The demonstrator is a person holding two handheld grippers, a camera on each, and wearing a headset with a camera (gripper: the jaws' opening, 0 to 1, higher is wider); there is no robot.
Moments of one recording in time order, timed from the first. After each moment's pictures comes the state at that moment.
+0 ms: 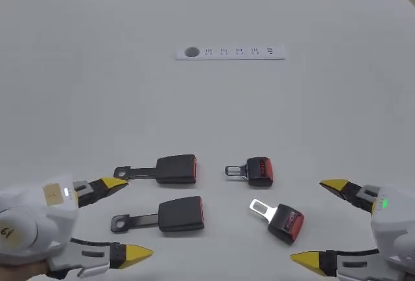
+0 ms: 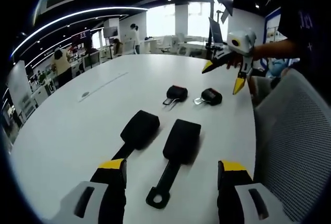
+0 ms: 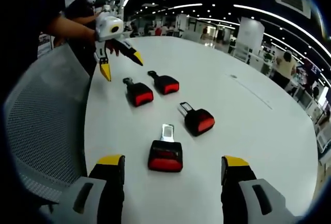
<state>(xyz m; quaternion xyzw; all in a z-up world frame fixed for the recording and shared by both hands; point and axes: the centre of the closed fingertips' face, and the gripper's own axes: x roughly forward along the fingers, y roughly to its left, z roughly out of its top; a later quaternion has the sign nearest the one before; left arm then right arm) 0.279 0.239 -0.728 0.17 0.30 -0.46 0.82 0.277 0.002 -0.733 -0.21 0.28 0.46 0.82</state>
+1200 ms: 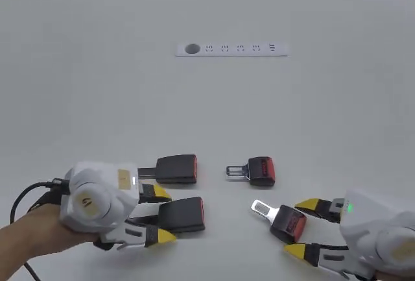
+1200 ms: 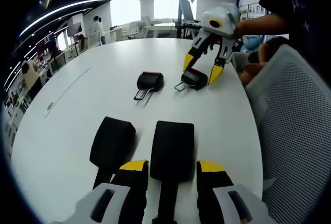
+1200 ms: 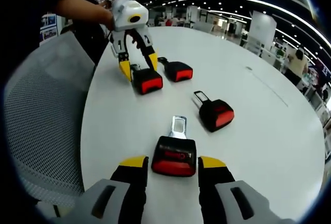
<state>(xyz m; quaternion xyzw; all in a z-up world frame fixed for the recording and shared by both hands) 0.287 0.198 -0.764 0.24 0.34 -0.55 0.72 0.276 0.022 -0.765 -0.23 0.31 0.49 0.78</state>
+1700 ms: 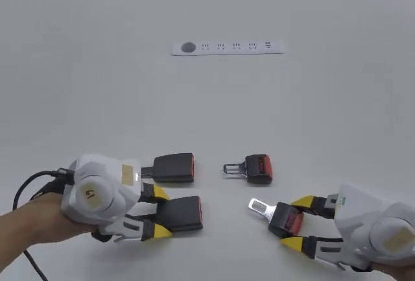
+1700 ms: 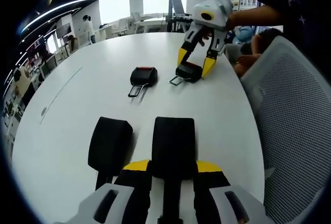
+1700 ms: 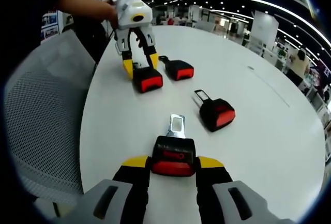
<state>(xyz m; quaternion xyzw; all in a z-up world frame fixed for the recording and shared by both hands) 0.285 0.199 -0.770 0.27 0.35 -0.58 0.69 0.277 0.019 -0.770 -0.23 0.31 0.50 0.77</state>
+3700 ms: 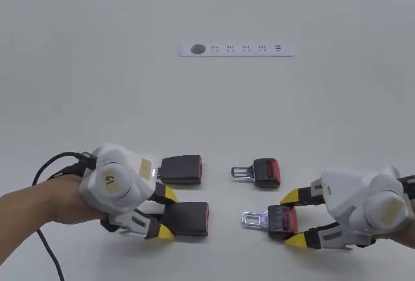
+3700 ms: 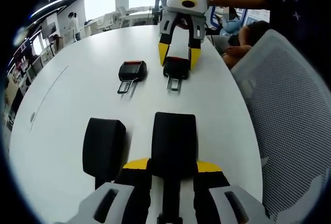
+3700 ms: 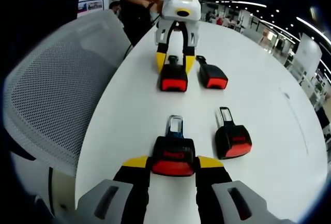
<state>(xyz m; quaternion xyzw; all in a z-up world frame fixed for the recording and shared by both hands) 0.284 0.201 -0.775 0.29 0.37 -0.61 0.64 0.282 0.041 -0.766 -0.32 0.29 0.63 0.65</state>
